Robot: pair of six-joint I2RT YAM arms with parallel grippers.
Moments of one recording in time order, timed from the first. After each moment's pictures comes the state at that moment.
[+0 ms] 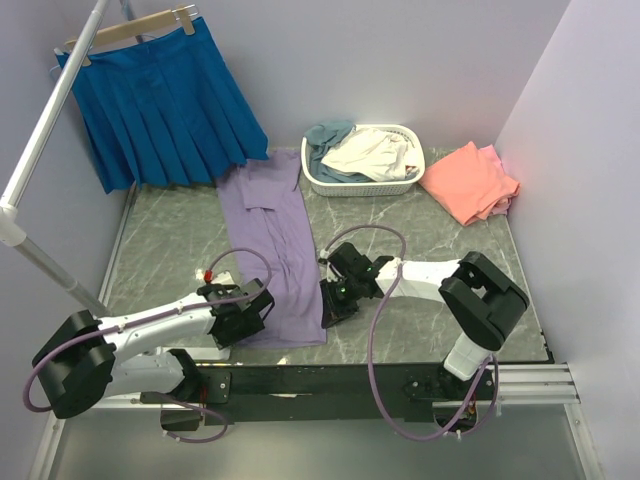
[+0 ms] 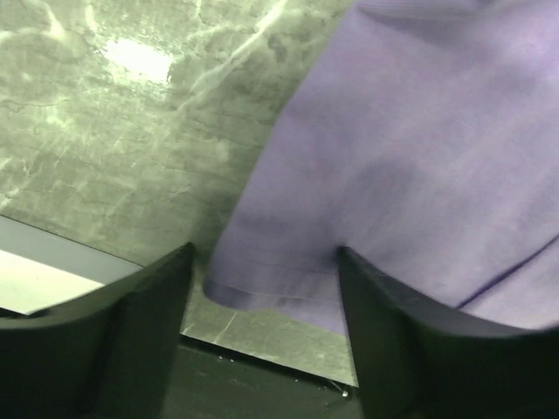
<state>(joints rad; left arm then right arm) -0.88 1.17 0.55 -0.83 -0.33 -1.36 0.82 1.66 0.81 -0.28 -0.42 0.57</state>
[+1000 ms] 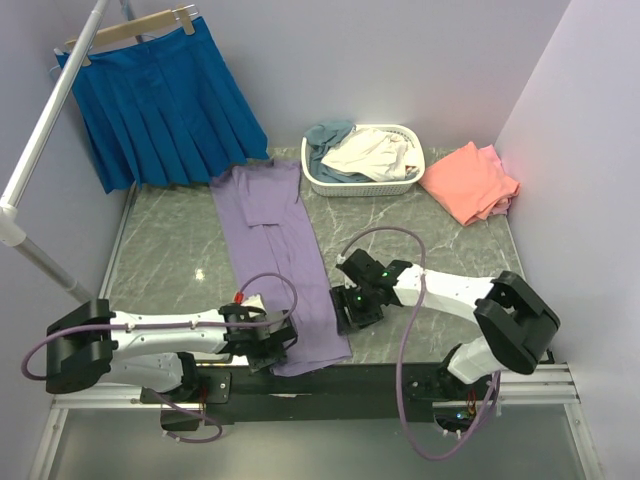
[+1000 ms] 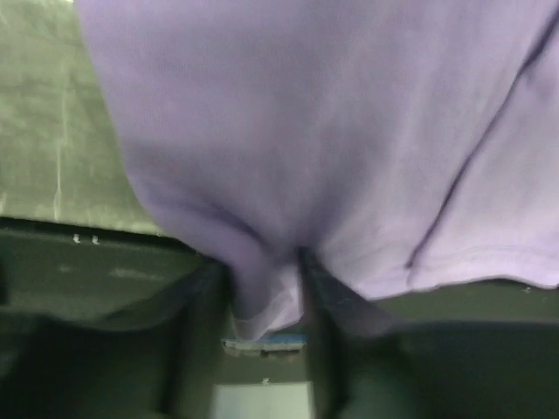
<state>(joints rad) -1.25 1.21 0.58 -0.74 -0.17 -1.60 0.82 1.47 0.75 -0.52 -0.20 0.52</state>
